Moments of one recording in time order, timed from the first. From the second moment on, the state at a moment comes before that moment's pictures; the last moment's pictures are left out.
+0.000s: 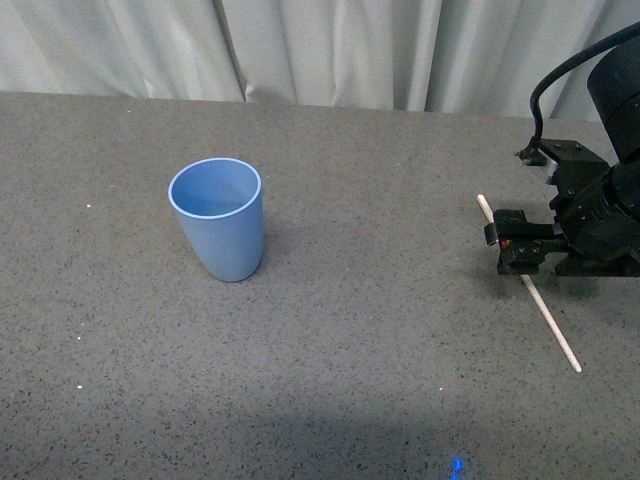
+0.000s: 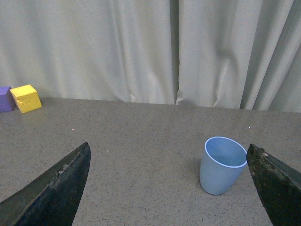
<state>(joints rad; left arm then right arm) 0.00 0.00 0.02 0.00 0.00 0.00 0.11 2.20 1.17 -0.19 -0.05 0.06</state>
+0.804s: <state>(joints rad) 0.00 0.00 0.02 0.00 0.00 0.00 0.12 2.12 1.09 -0.04 -0.06 0.07</state>
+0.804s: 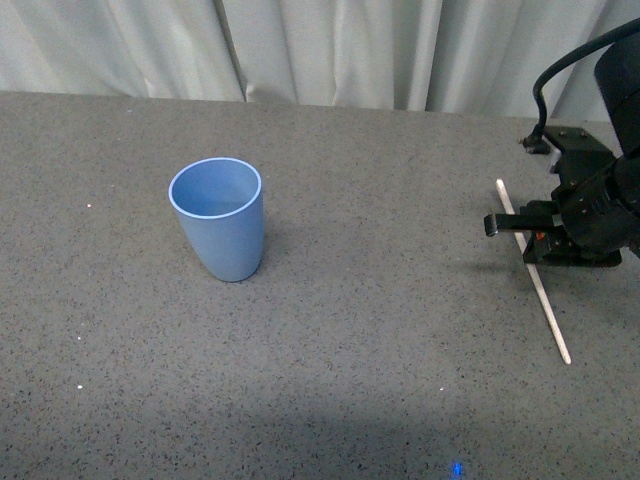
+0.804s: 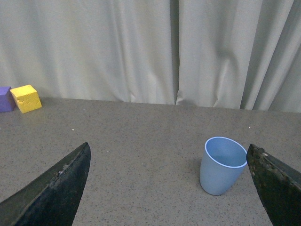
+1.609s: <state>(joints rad) 0.00 0.00 0.02 0.00 0.00 0.00 0.55 2.01 1.01 0.97 -0.36 0.12</state>
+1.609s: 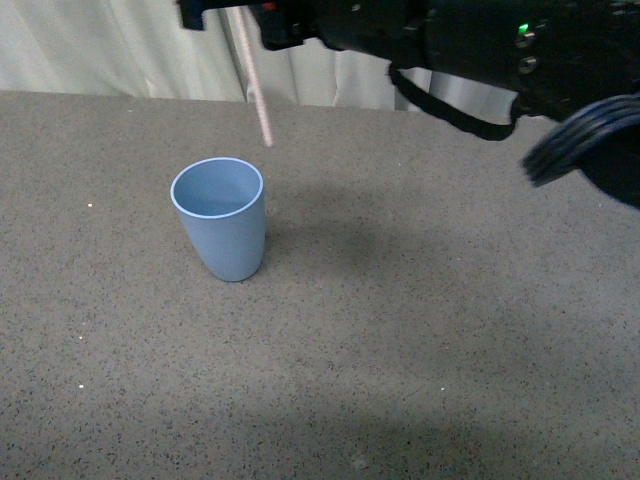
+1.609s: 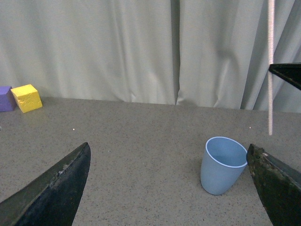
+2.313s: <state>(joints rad) 0.00 0.00 0.02 0.00 0.00 0.00 0.58 2.11 1.09 0.97 -0.29 0.12</state>
